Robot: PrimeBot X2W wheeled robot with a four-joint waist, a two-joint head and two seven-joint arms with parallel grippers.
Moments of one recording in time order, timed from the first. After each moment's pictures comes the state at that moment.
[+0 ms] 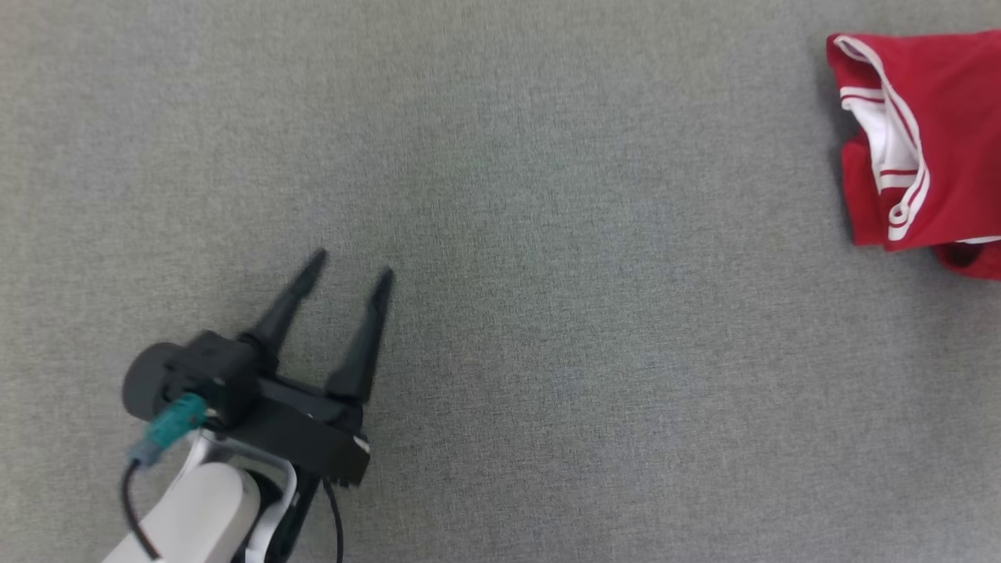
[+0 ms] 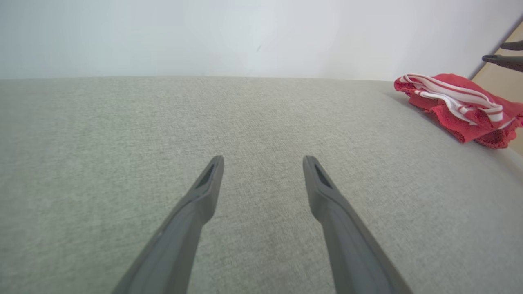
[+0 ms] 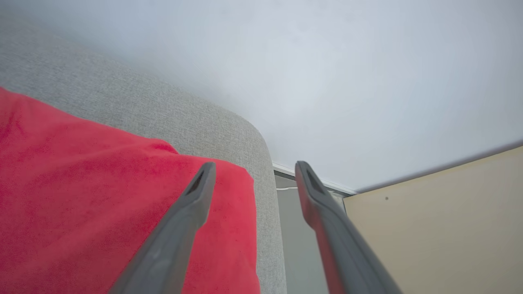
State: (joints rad) left arm -0.46 0.40 -0.69 0.04 -0.51 0.15 -0.18; right arm -0.83 -0.54 -0.06 0.57 -0.12 0.13 0.23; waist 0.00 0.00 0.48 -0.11
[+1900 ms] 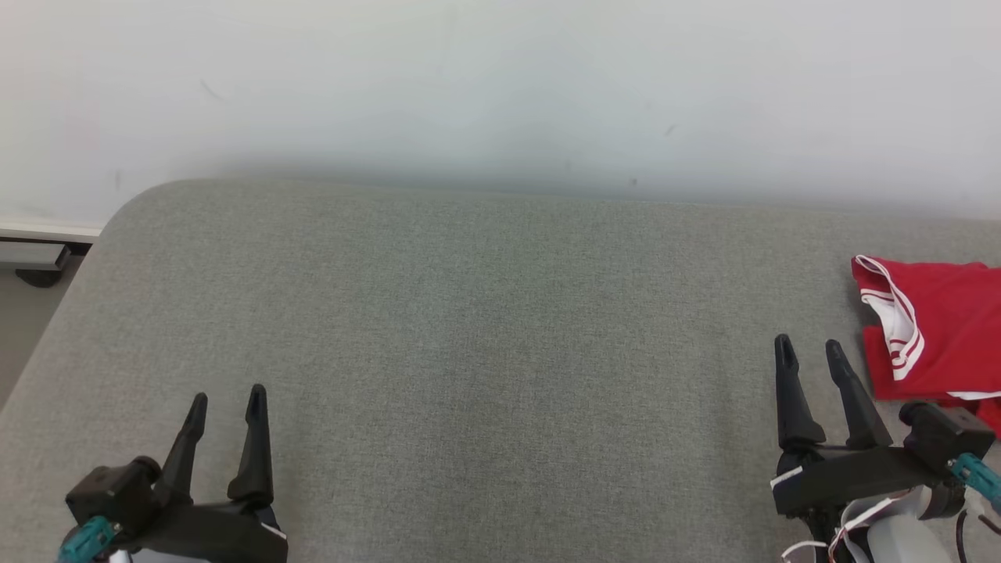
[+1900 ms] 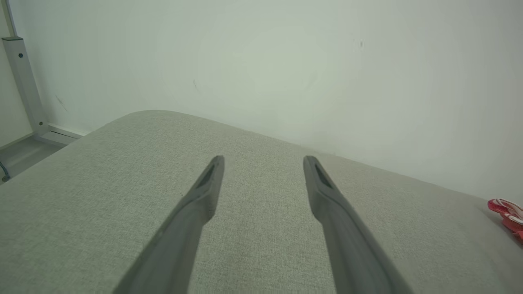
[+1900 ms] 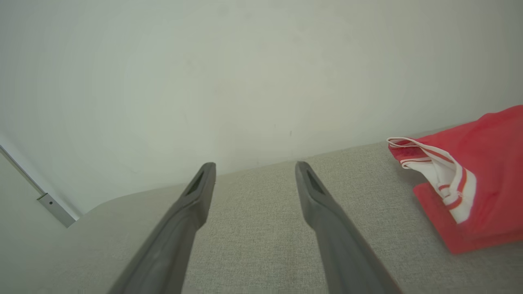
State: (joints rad) left arm -0.14 0.25 -0.31 0.24 -0.52 0.08 -0.26; right arm -0.15 -0.05 -0.06 0.32 0.44 0.13 -0.26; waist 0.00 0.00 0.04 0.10
